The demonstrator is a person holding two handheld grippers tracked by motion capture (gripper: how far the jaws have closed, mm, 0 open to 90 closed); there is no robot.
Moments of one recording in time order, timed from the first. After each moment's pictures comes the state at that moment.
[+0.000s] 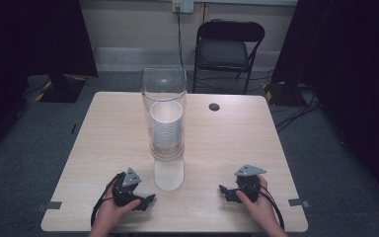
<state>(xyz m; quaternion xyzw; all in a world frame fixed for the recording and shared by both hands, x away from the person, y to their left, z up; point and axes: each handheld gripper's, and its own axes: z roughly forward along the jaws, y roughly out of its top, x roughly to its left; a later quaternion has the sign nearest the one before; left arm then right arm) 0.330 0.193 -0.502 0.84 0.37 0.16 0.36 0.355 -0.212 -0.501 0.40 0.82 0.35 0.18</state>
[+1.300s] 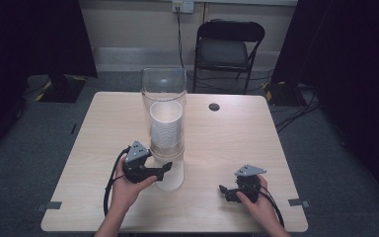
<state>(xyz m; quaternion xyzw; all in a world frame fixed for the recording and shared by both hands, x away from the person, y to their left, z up) 0.361 0.152 -0.418 0.76 0.37 0.18 0.50 0.355 -0.212 -0.501 0.40 0.83 0.35 0.18</state>
